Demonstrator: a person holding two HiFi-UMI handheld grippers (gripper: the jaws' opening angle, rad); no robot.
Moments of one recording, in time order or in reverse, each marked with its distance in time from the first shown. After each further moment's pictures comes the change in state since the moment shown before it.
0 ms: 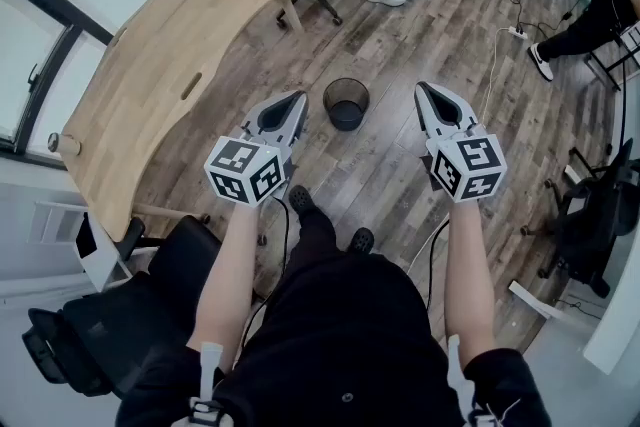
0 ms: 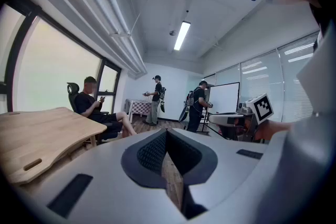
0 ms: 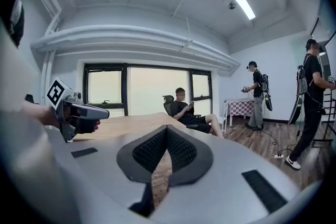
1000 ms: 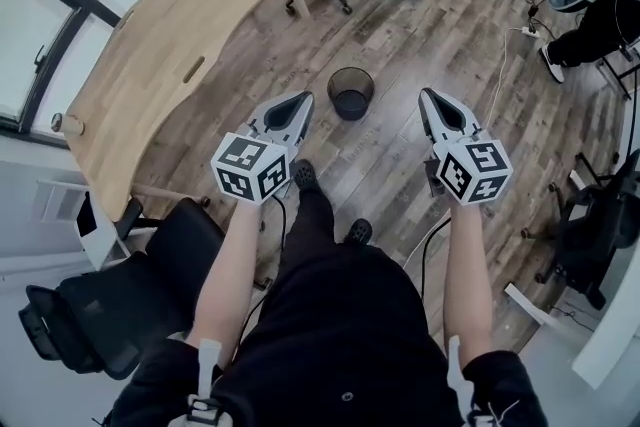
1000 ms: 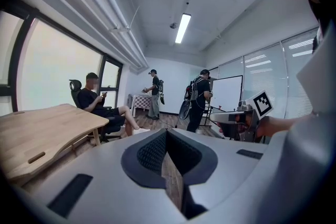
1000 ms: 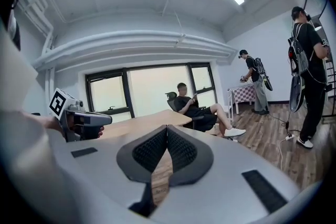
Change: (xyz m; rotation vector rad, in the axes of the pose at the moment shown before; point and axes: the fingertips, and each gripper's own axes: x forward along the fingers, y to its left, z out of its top) left arm 0.007 -0.024 -0.025 0.009 0.068 0.036; right arm -0.017 -0.016 -0.033 0.153 0.028 0.070
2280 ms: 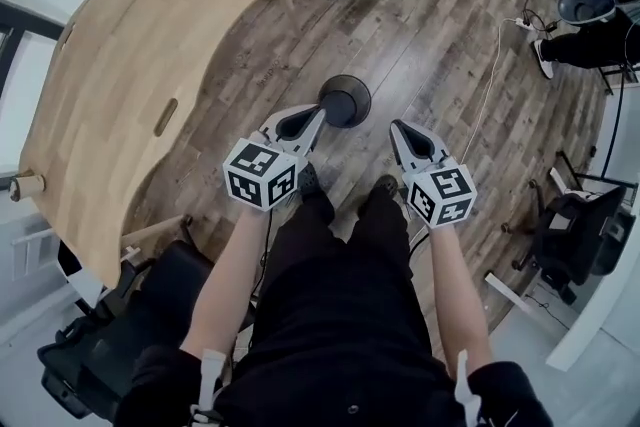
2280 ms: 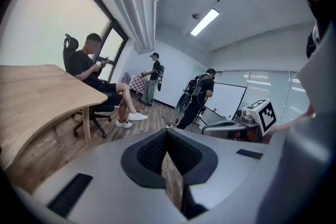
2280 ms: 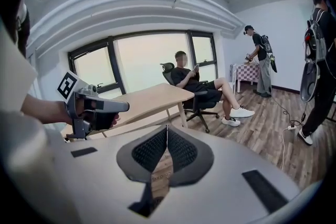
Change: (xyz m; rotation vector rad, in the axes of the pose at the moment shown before) left arm 0.145 0.179 -0.060 -0.235 0.136 -0.171; right arm 0.221 -0.009 -0.081 -0.009 0.306 -0.042
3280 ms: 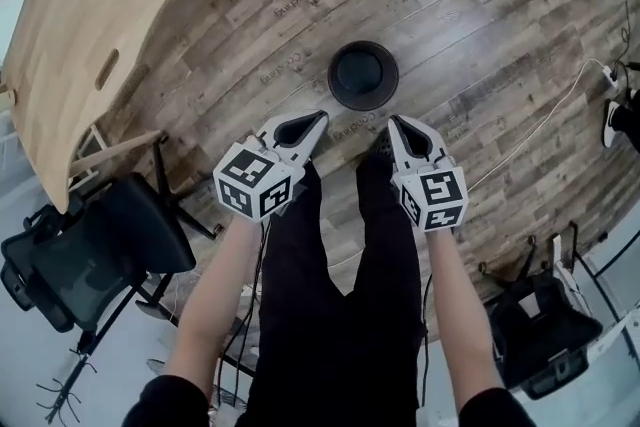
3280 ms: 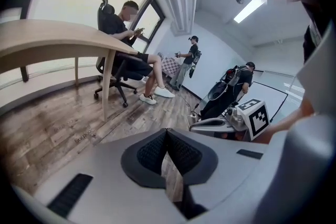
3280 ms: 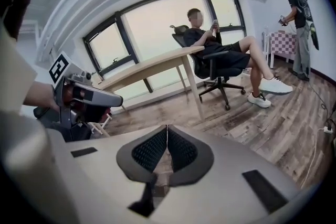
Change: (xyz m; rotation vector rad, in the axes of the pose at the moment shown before) left arm 0.140 0.073 -0.150 -0.276 0.135 0.282; right arm 0.163 -0.121 -0.143 -0.088 0.276 0.314
